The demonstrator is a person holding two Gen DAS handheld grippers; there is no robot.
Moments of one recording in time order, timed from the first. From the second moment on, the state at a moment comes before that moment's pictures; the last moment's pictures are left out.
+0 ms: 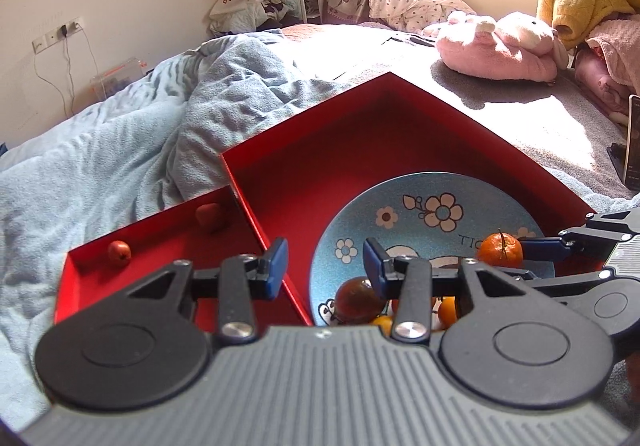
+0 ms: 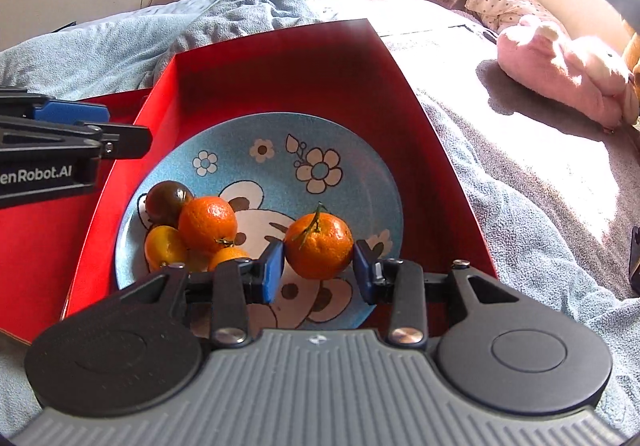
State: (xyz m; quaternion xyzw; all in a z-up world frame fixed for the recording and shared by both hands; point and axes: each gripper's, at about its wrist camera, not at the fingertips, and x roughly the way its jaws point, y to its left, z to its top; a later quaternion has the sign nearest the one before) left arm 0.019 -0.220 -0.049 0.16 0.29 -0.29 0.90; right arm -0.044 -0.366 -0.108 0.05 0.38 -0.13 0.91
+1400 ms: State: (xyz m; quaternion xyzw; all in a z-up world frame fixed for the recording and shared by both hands) left arm 0.113 -0.084 -0.067 0.07 0.33 -0.11 0.93; right arm 0.099 -0.237 -0.060 0.00 0.33 0.02 0.94
